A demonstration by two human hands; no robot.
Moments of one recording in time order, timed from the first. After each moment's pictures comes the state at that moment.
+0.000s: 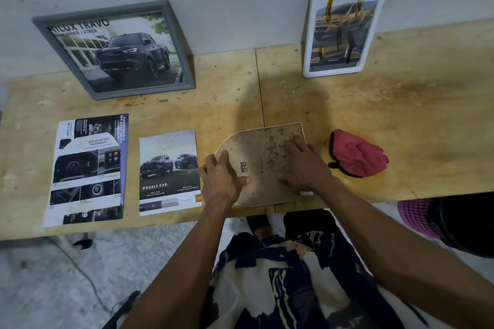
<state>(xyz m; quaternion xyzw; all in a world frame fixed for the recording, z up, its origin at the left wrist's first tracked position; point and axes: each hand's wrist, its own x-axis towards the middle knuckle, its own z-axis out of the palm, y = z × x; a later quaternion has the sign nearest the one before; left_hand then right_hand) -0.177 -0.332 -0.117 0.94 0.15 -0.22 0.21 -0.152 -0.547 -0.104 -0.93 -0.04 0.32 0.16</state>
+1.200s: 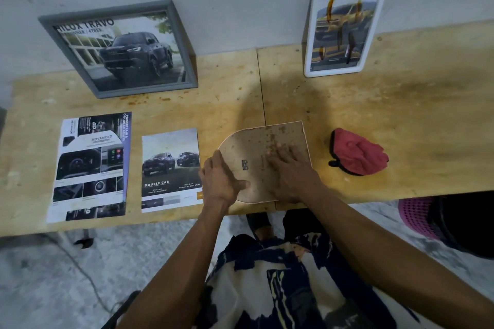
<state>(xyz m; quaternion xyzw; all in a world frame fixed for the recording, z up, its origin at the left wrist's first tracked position) -0.186 -0.323 -0.122 0.93 0.18 -0.20 0.27 -0.175 -0.522 -0.118 -0.93 -0.09 0.33 0.12</state>
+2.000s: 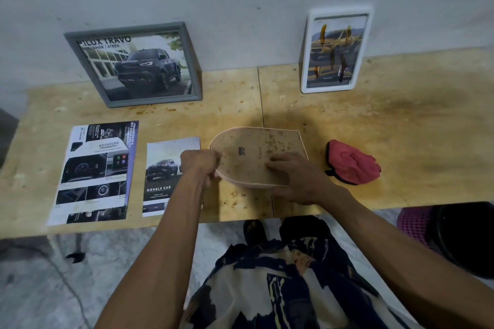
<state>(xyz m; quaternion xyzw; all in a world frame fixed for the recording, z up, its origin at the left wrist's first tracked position) -0.138 -0.307 -0.046 0.68 0.46 -0.14 0.56 -0.174 -0.542 -0.057 -0.93 -0.18 0.24 0.20</state>
